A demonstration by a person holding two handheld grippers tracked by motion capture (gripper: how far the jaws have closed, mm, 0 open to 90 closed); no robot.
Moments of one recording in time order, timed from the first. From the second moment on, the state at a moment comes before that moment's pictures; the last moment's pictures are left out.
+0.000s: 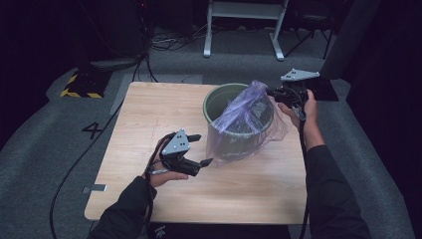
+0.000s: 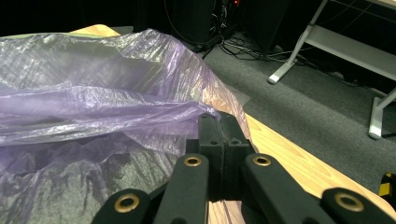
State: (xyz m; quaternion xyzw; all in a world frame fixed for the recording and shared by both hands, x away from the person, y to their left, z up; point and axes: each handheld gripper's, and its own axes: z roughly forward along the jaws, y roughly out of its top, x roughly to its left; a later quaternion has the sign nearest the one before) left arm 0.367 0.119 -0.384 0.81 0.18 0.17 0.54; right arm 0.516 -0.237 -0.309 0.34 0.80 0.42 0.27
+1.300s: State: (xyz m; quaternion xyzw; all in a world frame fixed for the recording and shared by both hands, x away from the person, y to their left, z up) left arm 0.492 0.139 -0.379 0.76 0.32 0.15 0.54; right arm 0.540 -0.255 -0.329 0.39 0.80 0.40 0.22
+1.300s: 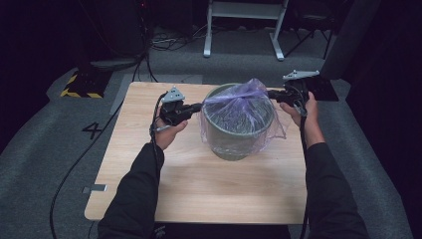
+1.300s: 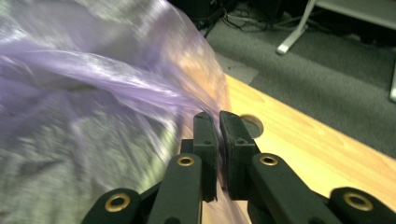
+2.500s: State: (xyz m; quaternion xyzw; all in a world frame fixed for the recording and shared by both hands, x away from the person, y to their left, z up) left arm 0.556 0.104 -0.422 0.81 0.40 0.05 0.42; right arm 0.549 -0.253 -0.358 0.39 0.80 0.42 0.18
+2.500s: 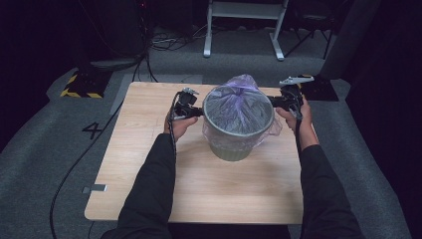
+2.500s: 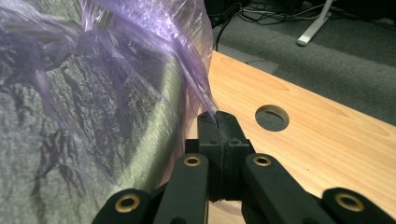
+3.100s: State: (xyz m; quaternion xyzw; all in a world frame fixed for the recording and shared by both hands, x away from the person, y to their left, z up) left arm 0.536 0.127 -0.424 0.79 0.41 0.09 0.44; right arm 0.530 -0.278 -0.368 0.39 0.79 0.43 0.19
